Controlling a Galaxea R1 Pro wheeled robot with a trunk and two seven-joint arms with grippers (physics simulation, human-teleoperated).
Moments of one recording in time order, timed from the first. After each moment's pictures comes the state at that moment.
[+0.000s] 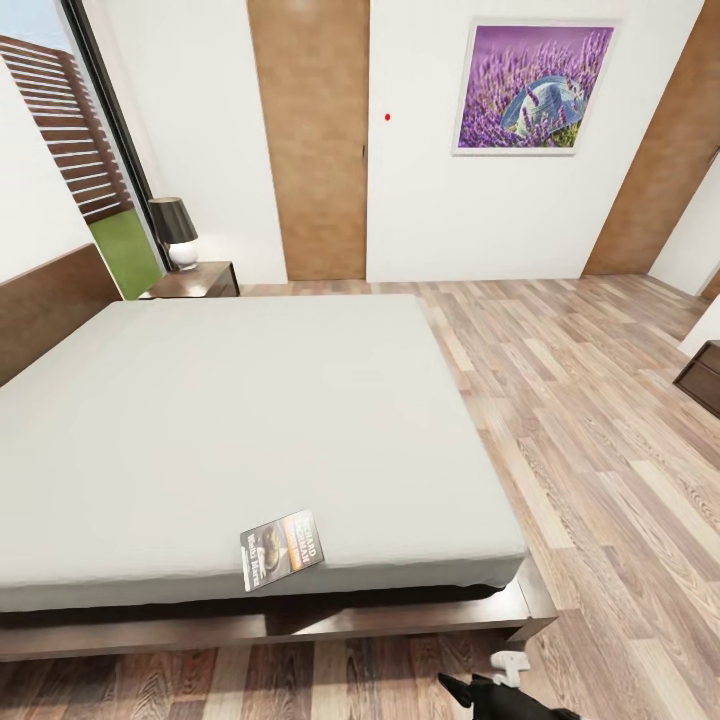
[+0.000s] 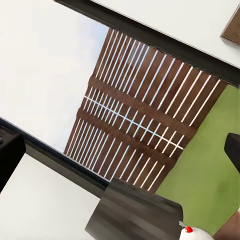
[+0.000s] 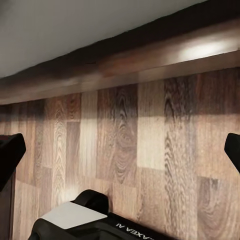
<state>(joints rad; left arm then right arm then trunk) -0.36 0.72 -0.21 -0.54 0.36 0.21 1.36 -0.44 -0.06 -0.73 -0.23 0.46 -0.04 0.87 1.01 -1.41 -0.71</state>
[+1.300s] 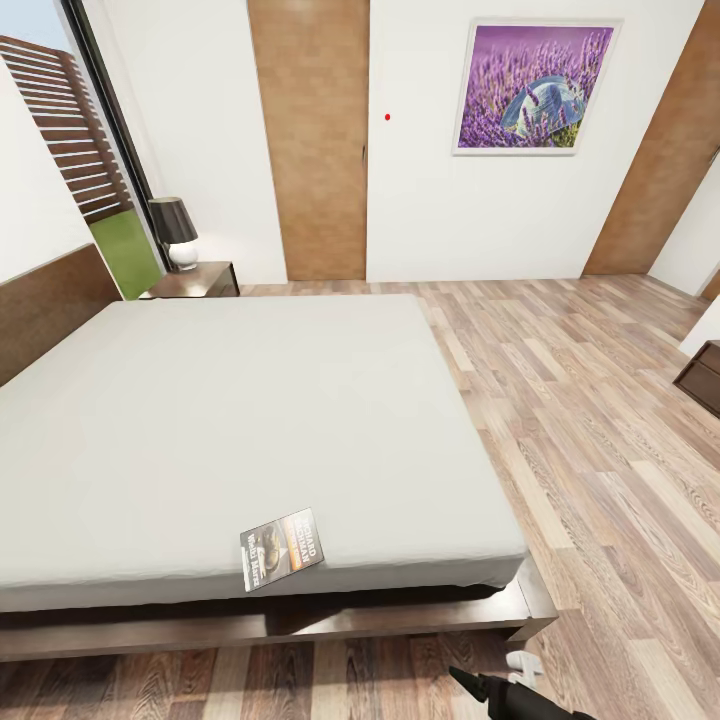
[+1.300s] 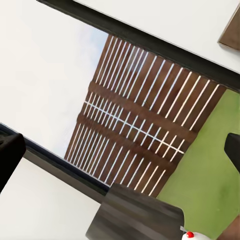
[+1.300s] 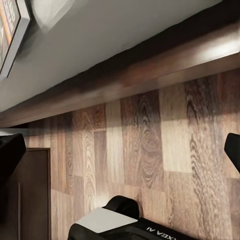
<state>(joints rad) -0.36 0.72 -0.24 -0.54 0.36 0.21 1.36 -0.43 -0.09 -0.85 -0.24 0.46 0.05 1.02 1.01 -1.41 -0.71</state>
